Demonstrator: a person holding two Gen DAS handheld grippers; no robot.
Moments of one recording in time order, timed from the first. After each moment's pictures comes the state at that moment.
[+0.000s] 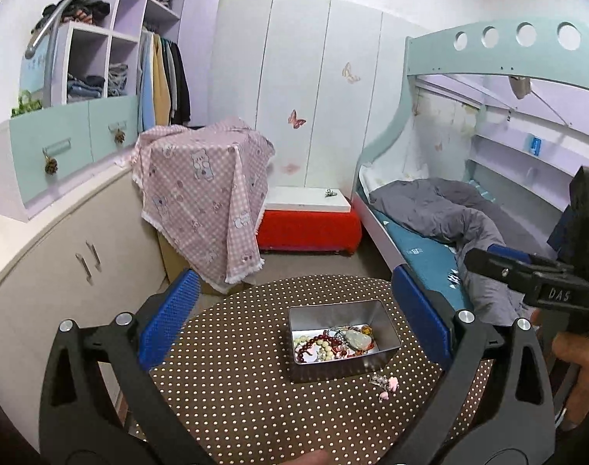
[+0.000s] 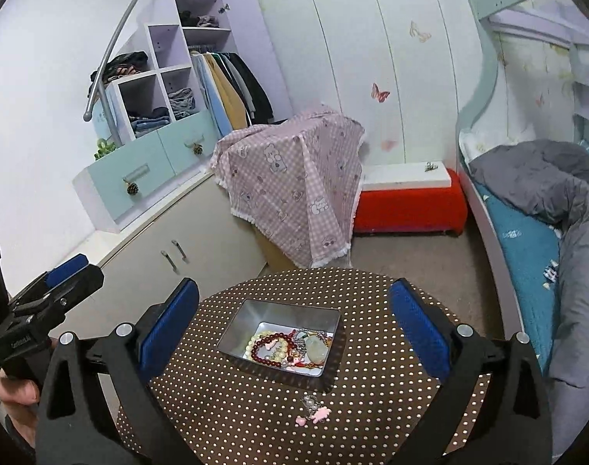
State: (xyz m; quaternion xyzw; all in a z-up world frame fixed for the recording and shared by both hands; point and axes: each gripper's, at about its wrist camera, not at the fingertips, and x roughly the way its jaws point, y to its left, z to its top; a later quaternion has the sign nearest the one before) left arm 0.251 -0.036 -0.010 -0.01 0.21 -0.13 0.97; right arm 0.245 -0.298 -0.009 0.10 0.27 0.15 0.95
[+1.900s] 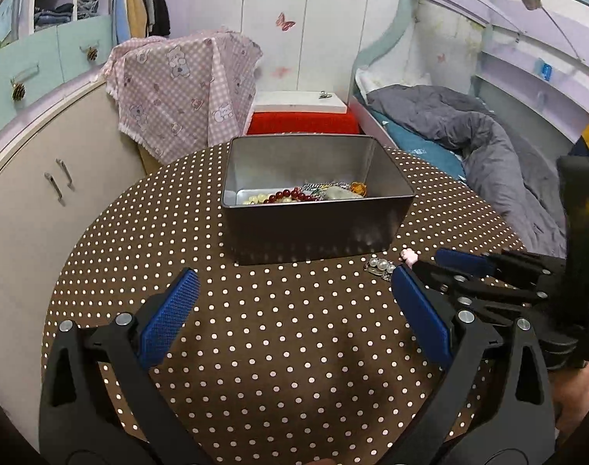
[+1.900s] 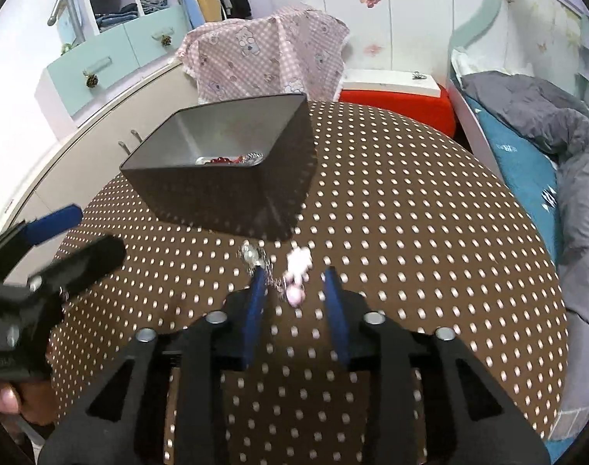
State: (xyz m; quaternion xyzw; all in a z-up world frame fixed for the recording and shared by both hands) left arm 0.262 -0.098 -0.161 0.03 0.37 -0.13 0.92; right arm 0.248 -0.282 -0.181 0.04 0.43 0.12 0.89
